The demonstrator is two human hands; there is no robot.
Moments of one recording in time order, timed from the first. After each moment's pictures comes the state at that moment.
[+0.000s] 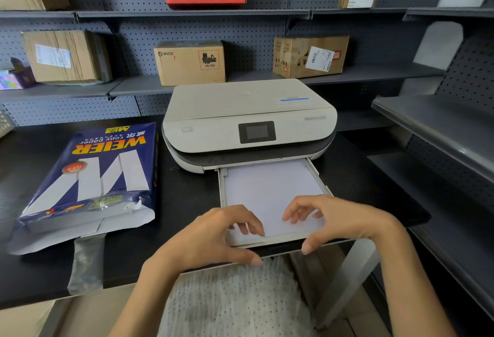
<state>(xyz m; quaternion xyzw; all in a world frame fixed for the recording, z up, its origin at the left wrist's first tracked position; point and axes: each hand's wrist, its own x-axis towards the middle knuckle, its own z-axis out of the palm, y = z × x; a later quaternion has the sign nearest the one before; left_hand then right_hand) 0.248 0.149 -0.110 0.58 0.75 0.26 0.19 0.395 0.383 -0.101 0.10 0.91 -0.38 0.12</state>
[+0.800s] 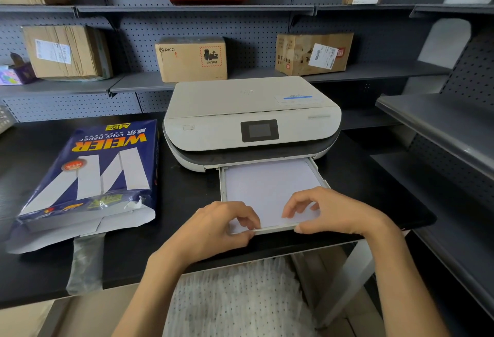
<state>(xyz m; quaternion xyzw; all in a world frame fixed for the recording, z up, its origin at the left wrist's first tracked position) 0.239 0.157 -0.116 0.55 0.79 0.23 0.14 0.380 0.379 -0.101 0.11 0.93 -0.35 0.07</state>
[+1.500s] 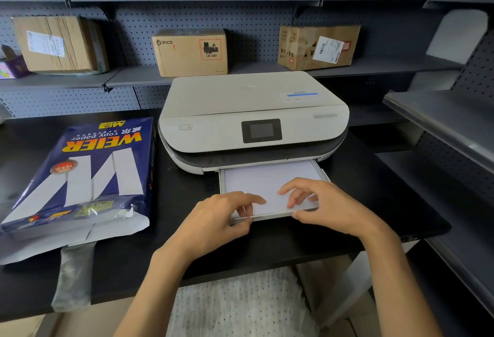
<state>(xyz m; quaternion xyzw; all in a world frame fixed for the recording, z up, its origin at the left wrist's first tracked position) 0.218 0.179 -0.122 0.54 0.80 0.24 0.09 0.356 0.393 -0.118 0.13 0.92 -0.36 -0.02</state>
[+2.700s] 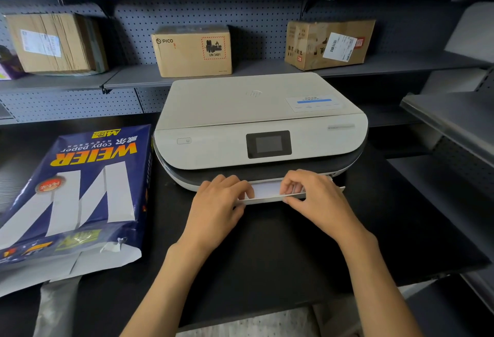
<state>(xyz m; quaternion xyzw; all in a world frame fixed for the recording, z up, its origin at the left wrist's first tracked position) 0.162 0.224 -0.141 0.49 0.84 0.20 -0.14 0.289 0.405 -0.128 0.16 0.94 -0.22 -0.18</state>
